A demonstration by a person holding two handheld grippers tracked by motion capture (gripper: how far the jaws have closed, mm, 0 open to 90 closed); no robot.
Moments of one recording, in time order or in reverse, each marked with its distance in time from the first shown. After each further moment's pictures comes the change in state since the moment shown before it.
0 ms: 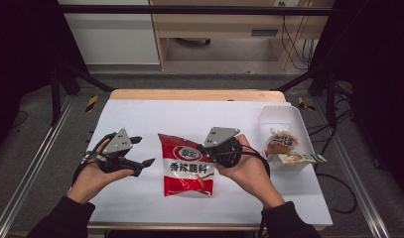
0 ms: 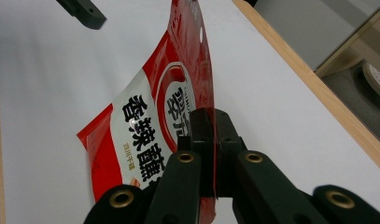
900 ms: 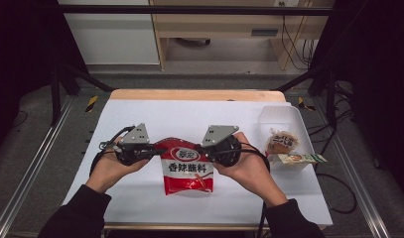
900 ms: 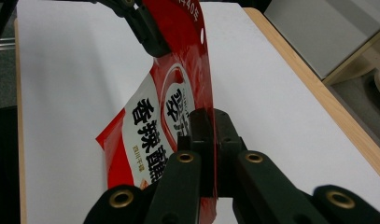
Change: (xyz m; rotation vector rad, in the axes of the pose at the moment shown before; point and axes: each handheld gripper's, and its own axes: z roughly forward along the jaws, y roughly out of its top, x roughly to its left) left arm -0.006 0.033 0.022 0.011 -0.172 0.030; right arm 0.001 0.012 -0.009 -0.002 0.042 -0.028
